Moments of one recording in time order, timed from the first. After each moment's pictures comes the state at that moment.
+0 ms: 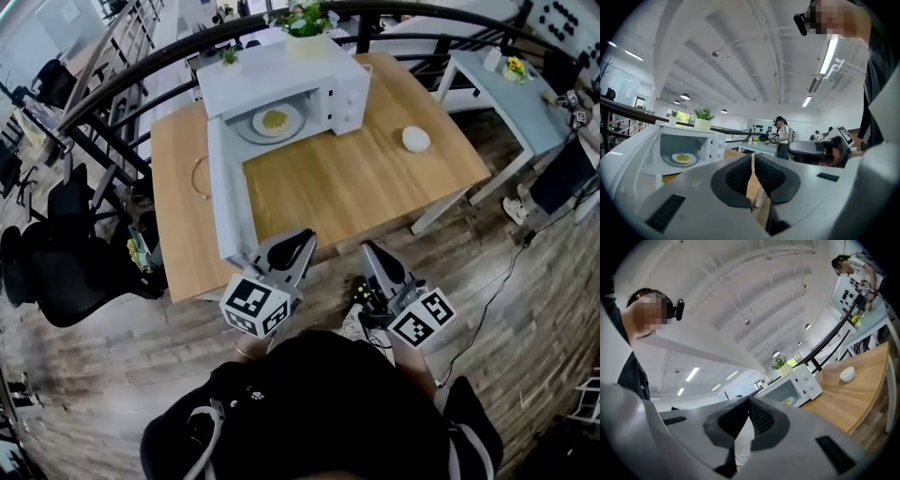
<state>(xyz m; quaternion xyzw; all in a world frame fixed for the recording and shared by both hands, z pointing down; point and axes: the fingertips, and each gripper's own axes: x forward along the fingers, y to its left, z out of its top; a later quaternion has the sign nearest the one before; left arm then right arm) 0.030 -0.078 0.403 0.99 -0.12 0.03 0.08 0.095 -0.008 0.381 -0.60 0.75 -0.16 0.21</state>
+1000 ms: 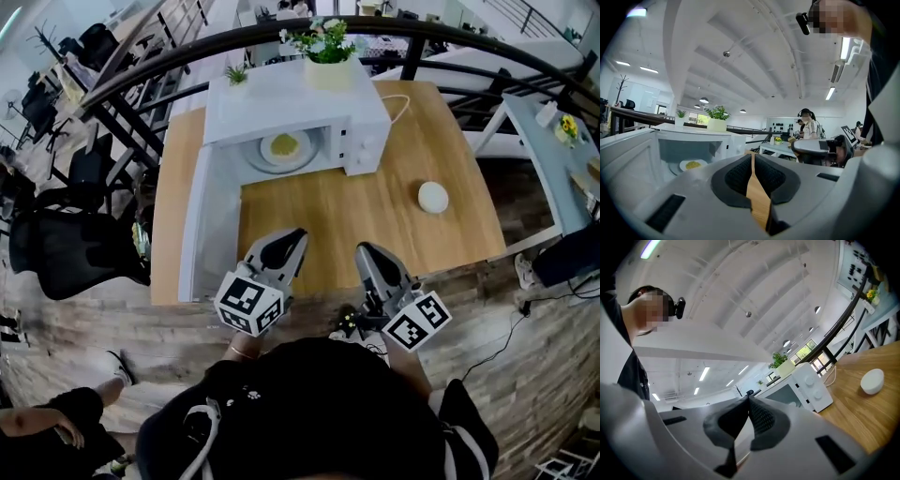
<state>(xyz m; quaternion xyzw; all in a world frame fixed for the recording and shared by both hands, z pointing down) 0.133 -0.187 0.402 0.96 -0.25 0.04 0.08 0.222 -0.126 0.380 -0.51 0.82 -0.19 0.20</state>
